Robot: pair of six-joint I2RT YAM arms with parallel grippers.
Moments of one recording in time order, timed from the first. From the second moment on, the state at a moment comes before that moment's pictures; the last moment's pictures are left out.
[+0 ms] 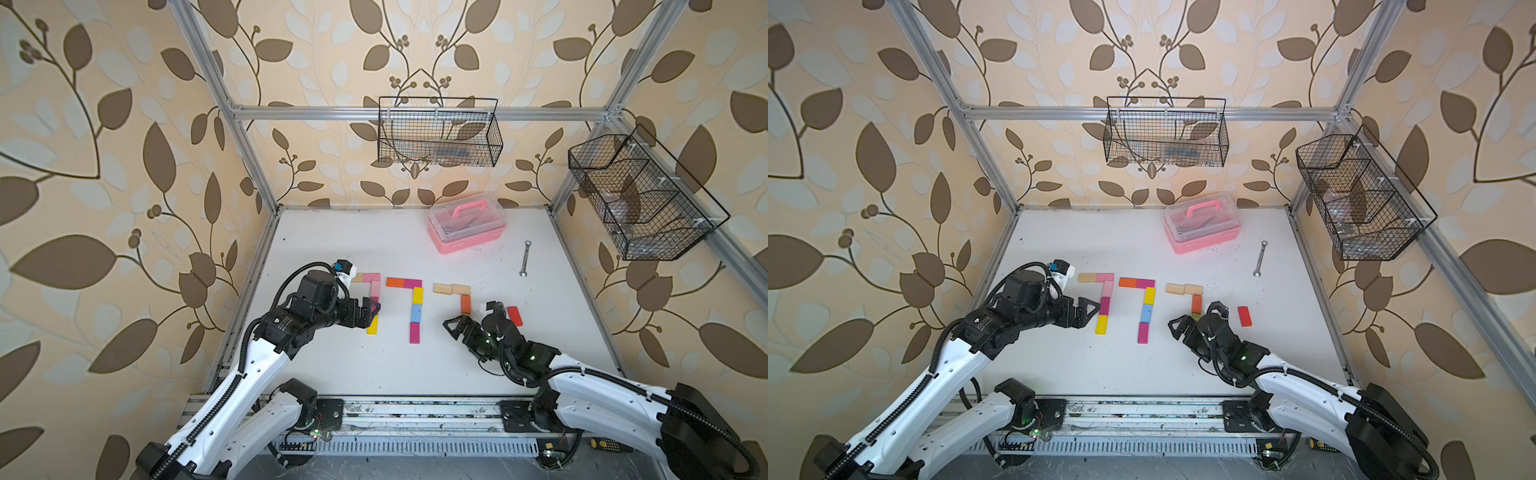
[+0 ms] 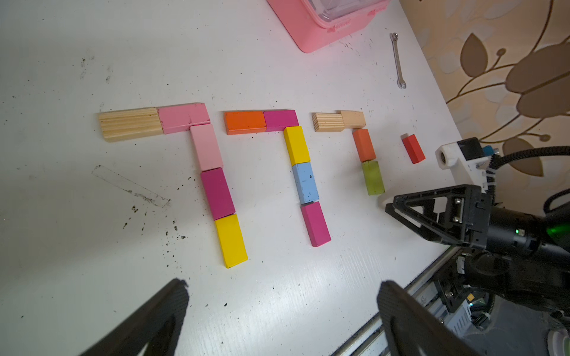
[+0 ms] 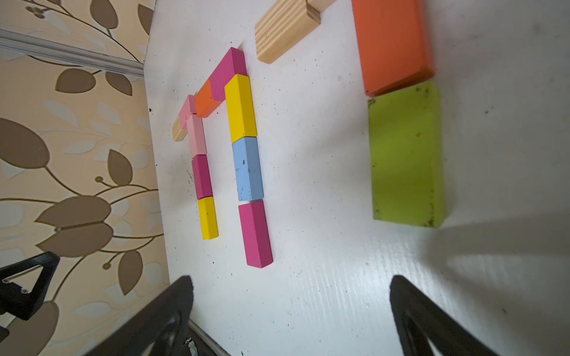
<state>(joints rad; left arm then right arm) -0.42 0.82 0.81 -0.72 0.27 -0.33 0.76 0.95 0.28 -0.01 0.04 1.28</state>
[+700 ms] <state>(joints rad) -0.42 0.84 0.81 -0.72 0.31 -0.32 0.61 1.04 0.21 0.17 -0.05 1.27</state>
